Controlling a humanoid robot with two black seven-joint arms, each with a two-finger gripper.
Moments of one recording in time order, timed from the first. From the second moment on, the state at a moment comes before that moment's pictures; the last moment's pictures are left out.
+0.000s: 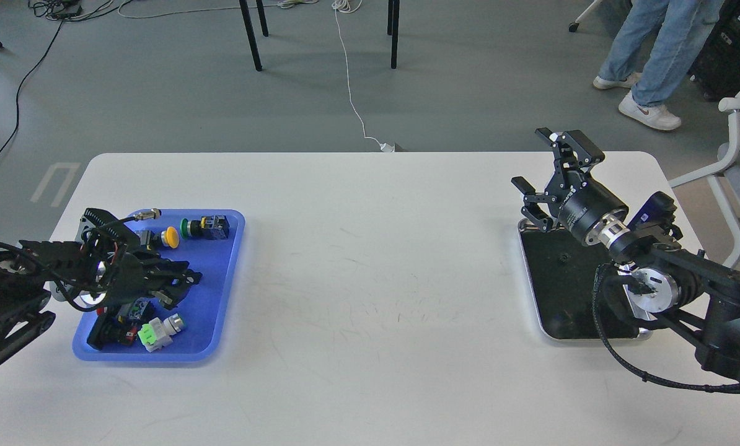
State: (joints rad) left arm -0.62 0.68 -0.45 -0.91 2.18 -0.22 -0.49; right arm 0.74 -0.51 0.29 0.95 -0.08 0.22 0.49
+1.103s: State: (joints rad) left arm -0.93 0.59 -0.46 -1.30 2.18 -0.45 -0.49; right arm 0.78 -0.50 0.28 0.95 -0.08 0.22 0.49
